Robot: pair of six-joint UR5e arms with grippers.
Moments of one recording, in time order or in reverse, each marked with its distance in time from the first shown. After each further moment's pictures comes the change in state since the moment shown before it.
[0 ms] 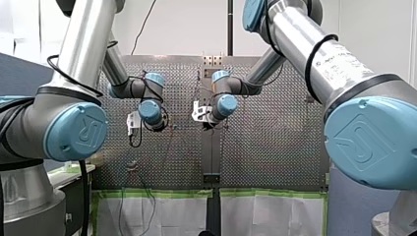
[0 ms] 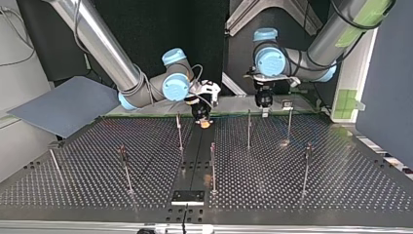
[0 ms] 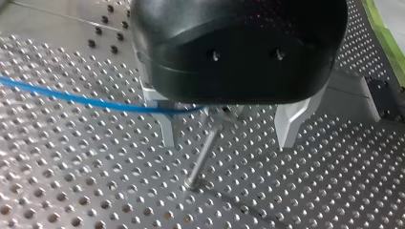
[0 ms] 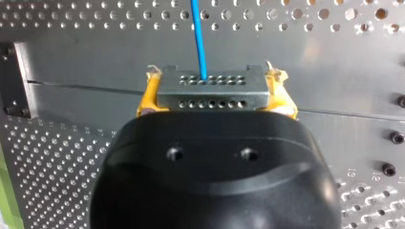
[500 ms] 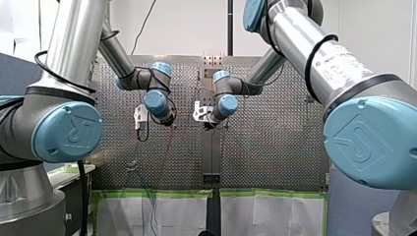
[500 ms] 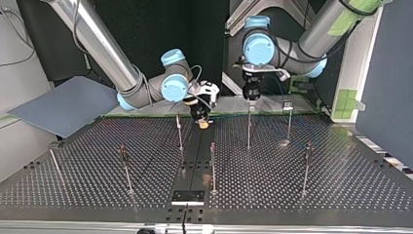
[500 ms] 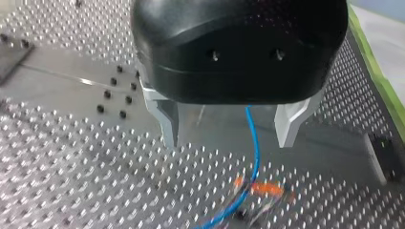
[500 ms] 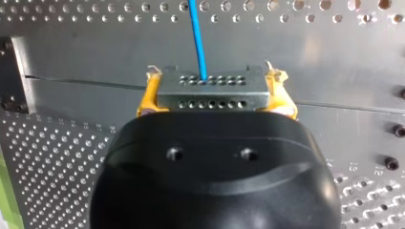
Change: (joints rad) left arm -0.111 0.054 0.000 -0.065 -0.018 -0.041; right arm -0.007 0.000 0.000 0.001 0.000 0.000
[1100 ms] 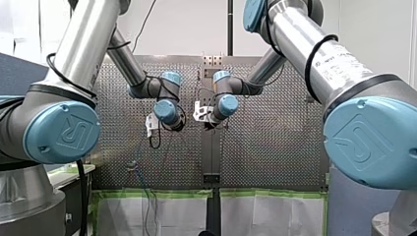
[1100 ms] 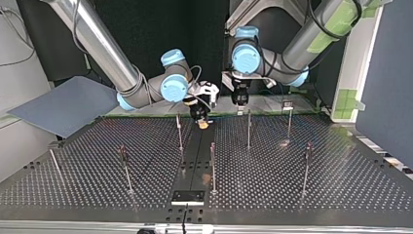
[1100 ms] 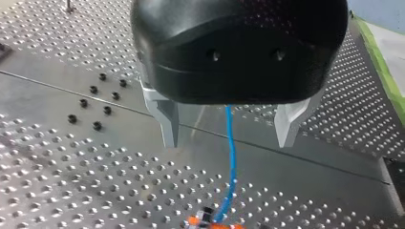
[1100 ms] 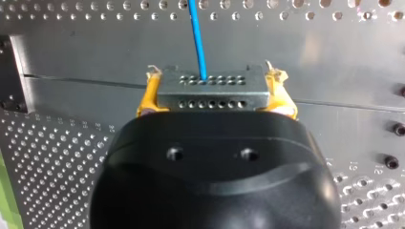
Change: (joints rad) left arm -0.038 -0.134 0.089 0.052 0.009 -0.048; right arm -0.001 0.000 0.000 -0.001 0.000 0.000
